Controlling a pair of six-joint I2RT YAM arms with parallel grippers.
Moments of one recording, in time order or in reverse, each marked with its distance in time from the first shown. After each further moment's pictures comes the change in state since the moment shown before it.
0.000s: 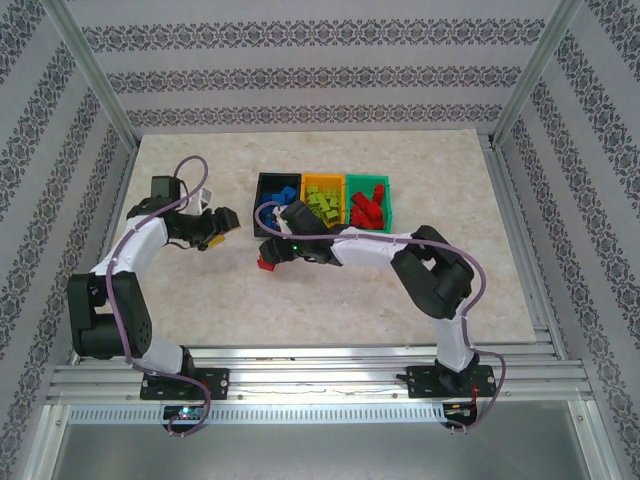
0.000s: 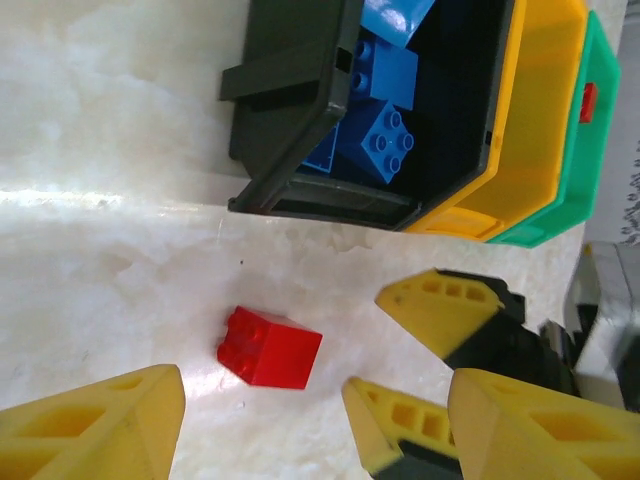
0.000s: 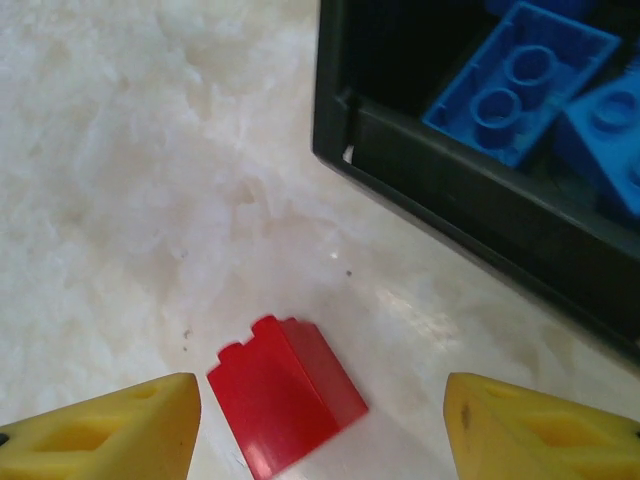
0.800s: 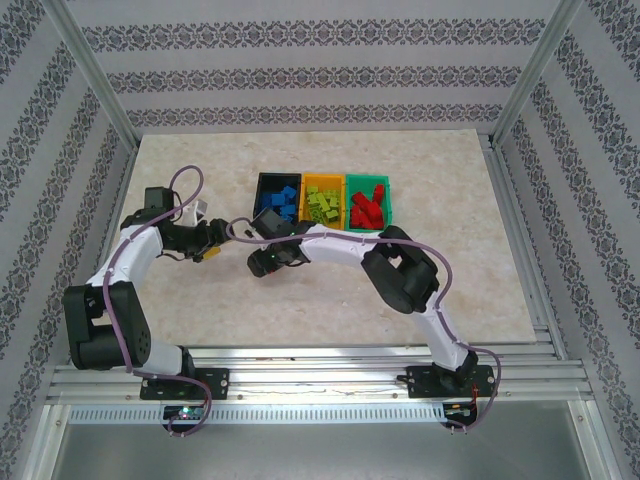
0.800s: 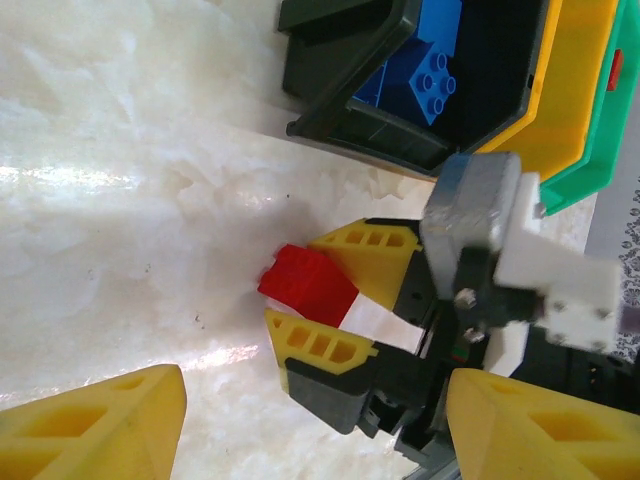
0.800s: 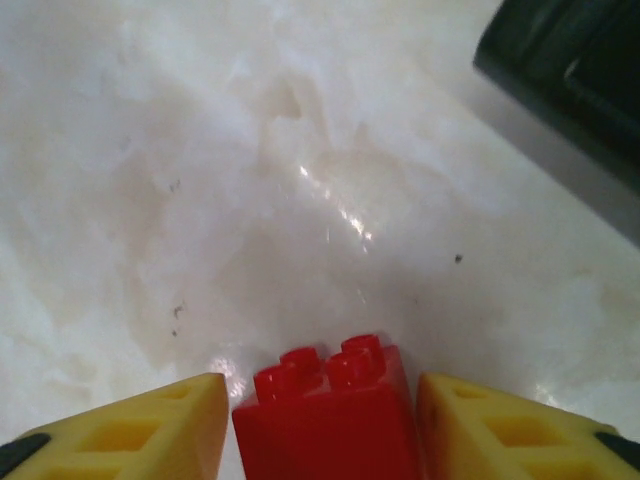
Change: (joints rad) left arm 0.035 -0.060 -0.080 -0.046 0.027 0.063; right arm 0.084 0.201 0.307 -0.354 0.071 -0.138
